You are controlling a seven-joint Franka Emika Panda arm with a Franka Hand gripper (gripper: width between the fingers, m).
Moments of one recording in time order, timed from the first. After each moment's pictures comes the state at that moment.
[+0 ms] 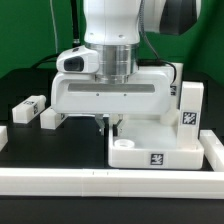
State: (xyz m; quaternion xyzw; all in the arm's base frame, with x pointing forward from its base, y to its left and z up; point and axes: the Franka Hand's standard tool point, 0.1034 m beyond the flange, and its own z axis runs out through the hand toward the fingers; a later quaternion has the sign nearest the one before) arm 0.514 -0.031 0.017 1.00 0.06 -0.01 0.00
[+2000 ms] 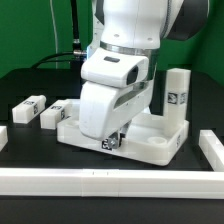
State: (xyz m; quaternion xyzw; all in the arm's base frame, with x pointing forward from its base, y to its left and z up) arm 0.560 -0.020 0.020 0.84 0.54 -0.03 0.04
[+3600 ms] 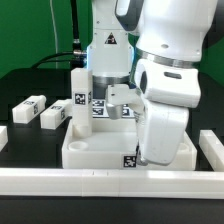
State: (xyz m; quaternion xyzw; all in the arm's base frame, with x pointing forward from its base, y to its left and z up) arm 0.609 0.019 0.017 0.71 0.70 -0.06 0.06
